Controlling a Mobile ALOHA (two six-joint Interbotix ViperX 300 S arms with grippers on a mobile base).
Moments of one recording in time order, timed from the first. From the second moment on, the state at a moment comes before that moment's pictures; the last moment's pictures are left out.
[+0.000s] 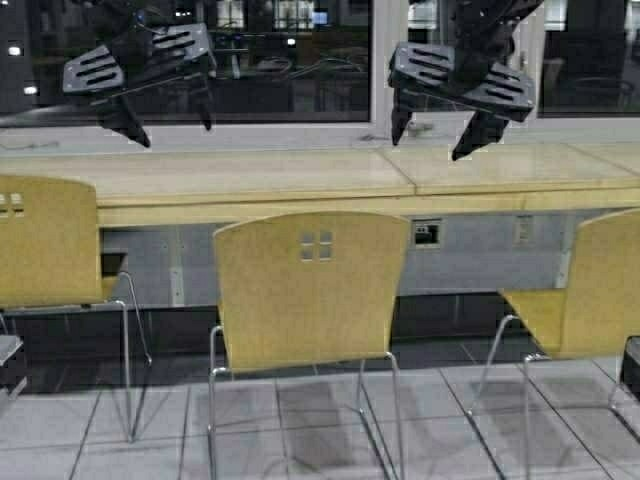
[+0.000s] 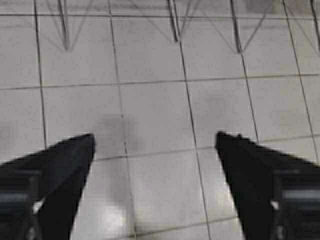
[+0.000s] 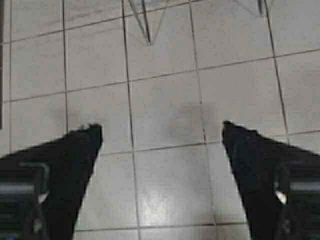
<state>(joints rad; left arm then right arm) -0.33 -0.07 0.69 0.17 0.13 -0.57 0.39 0.06 0.61 -0.27 0.16 0.66</state>
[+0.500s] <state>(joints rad) -0.33 -0.01 0.70 0.09 0.09 -0.60 0.40 0.09 0.58 -0.08 0.13 0.66</state>
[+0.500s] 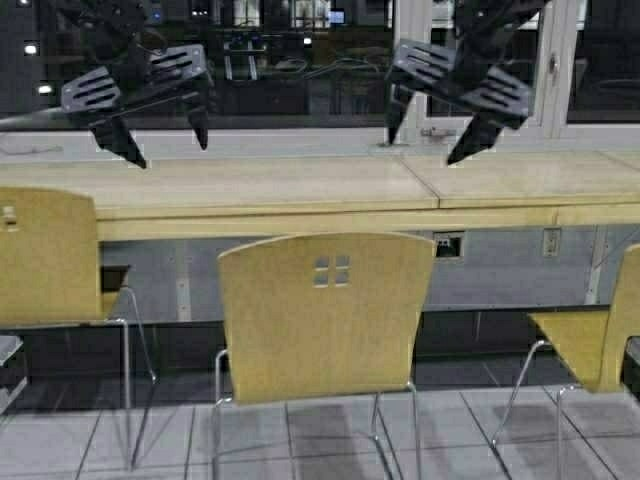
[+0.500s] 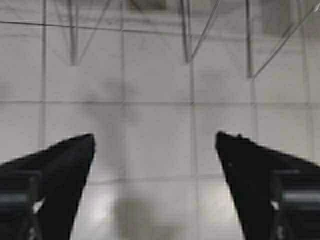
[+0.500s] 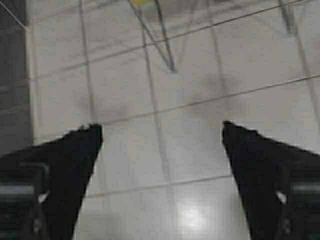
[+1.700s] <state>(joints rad) -0.53 0.50 0.63 -1.00 -0.17 -0.80 0.30 0.48 0.55 1.00 -0.01 0.64</state>
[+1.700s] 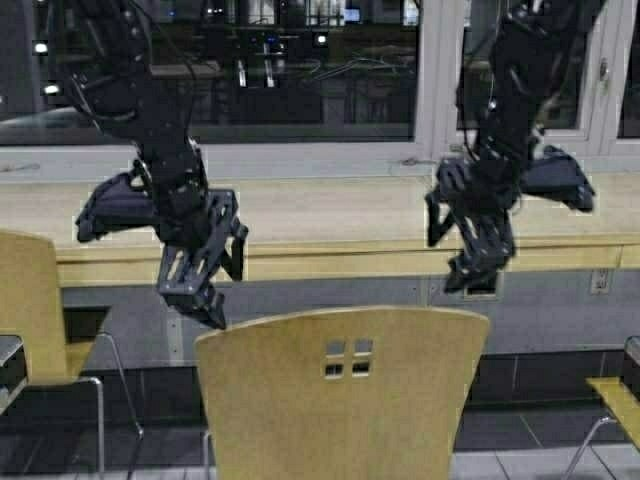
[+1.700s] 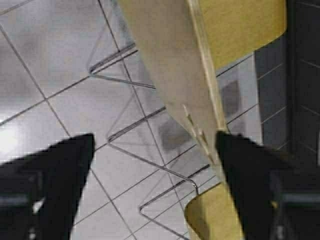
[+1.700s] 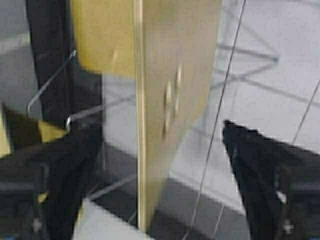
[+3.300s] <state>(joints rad) -0.50 0.91 0.31 -1.06 -0.12 -0.87 0.24 0.92 0.24 0.96 0.11 0.61</state>
